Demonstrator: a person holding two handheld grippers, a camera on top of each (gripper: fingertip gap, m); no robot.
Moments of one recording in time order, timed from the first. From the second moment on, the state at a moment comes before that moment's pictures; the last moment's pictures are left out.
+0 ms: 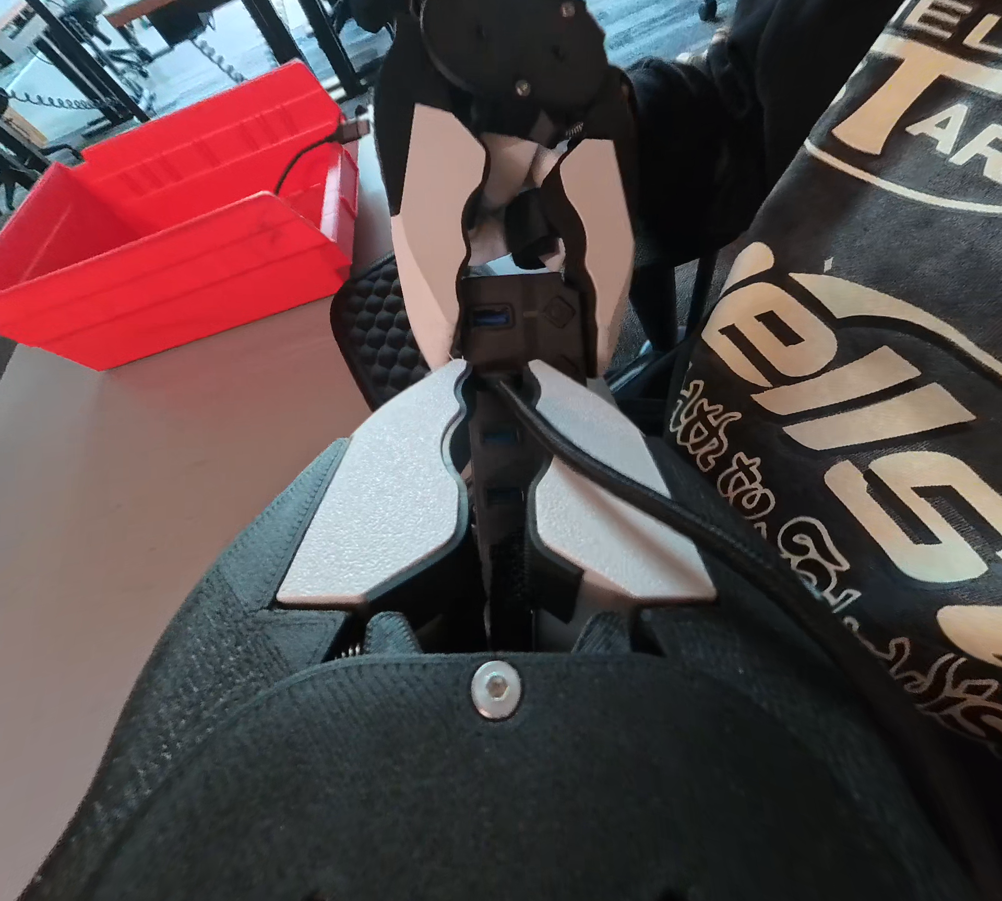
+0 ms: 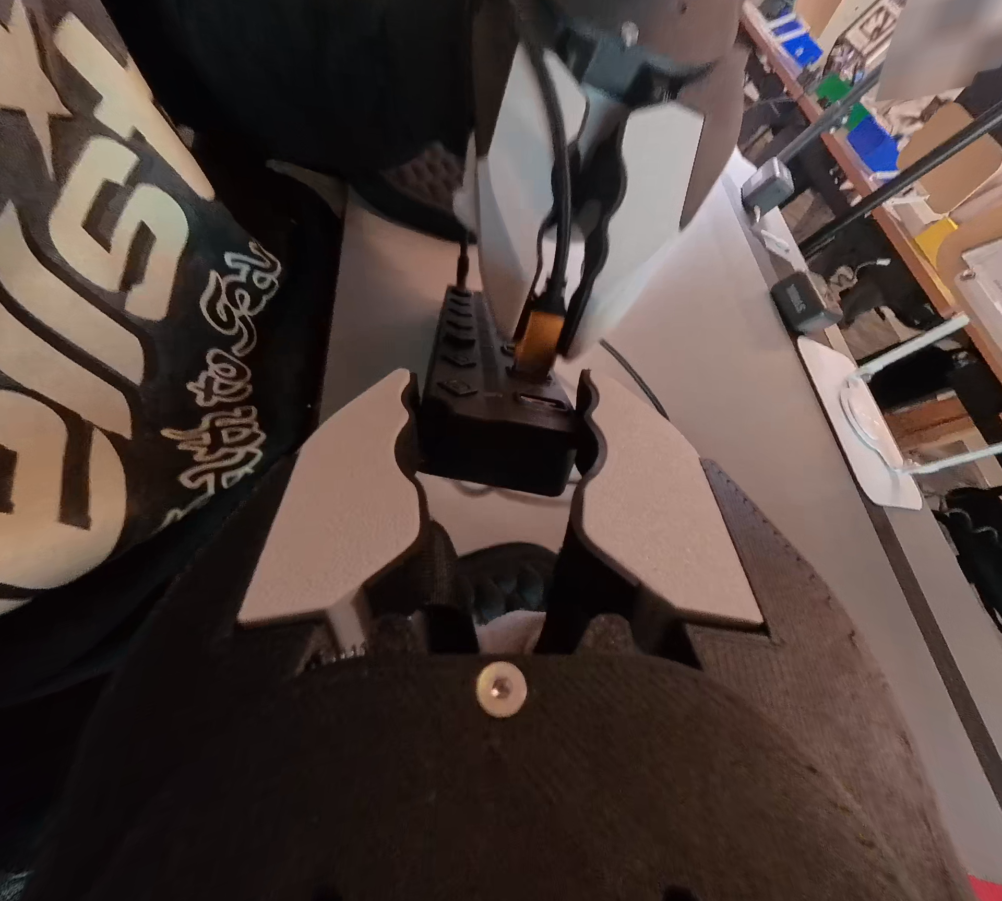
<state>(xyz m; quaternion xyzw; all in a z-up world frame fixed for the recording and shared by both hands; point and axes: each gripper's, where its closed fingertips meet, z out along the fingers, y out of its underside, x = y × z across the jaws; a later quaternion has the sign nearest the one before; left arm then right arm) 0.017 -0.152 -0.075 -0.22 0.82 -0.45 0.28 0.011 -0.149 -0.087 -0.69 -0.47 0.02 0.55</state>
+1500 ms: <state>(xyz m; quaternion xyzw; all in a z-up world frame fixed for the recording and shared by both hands) -0.250 0.173 -0.136 -0.87 0.37 -0.19 0.27 0.084 -0.128 -0.158 -0.84 -0.31 0.15 0.41</state>
